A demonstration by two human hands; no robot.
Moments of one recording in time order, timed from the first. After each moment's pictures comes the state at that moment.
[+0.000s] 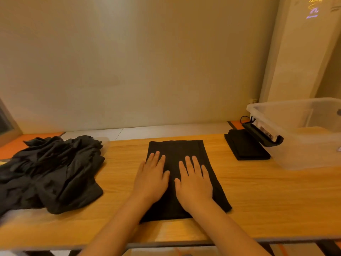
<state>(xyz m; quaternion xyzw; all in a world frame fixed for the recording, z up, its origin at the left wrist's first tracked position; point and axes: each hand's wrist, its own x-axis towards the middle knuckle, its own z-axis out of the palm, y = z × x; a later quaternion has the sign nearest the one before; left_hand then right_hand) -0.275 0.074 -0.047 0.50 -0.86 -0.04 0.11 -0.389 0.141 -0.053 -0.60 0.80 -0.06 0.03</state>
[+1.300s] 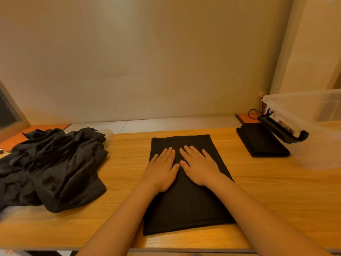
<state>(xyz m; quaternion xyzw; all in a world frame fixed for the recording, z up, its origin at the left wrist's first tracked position) -0.287 0.024 -0.074 0.47 -0.88 -0.07 0.02 -0.429 0.065 -0.070 -0.66 0.74 -0.03 0.07</state>
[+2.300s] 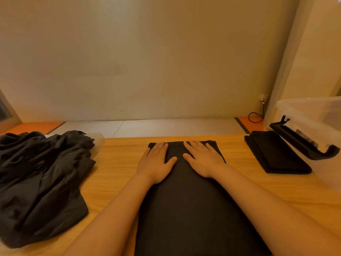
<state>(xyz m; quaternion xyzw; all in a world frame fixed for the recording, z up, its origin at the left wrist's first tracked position) -0.304 -0.054 -0.077 0.49 -0.86 -0.08 0.08 -0.474 -0.008 -0.071 -0.68 0.73 -0.03 0.06</state>
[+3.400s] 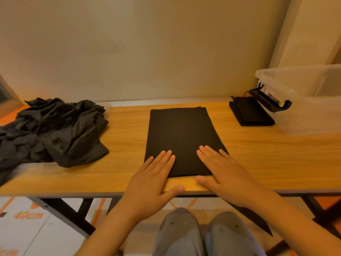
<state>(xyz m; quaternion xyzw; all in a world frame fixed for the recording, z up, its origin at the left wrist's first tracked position) -0.214 0.166 -0.082 0.37 -0.93 -0.04 0.07 -0.429 0.236 -0.063 -0.71 0.70 -0.05 0.06</state>
